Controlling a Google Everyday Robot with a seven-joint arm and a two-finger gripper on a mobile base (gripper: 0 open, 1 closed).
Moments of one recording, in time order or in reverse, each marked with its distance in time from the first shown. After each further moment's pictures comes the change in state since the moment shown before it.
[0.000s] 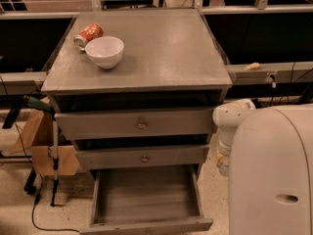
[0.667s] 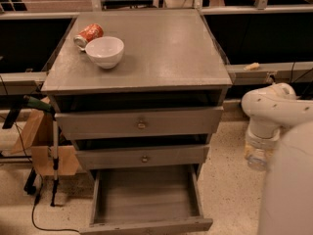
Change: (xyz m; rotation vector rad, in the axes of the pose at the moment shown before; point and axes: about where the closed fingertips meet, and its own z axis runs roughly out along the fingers) arm 0.008 -0.088 -0.073 0.061 -0.062 0.157
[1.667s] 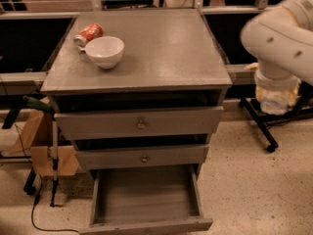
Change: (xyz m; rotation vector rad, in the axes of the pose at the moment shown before) arm -0.038 -0.029 -0.245 0.094 -0.365 0.110
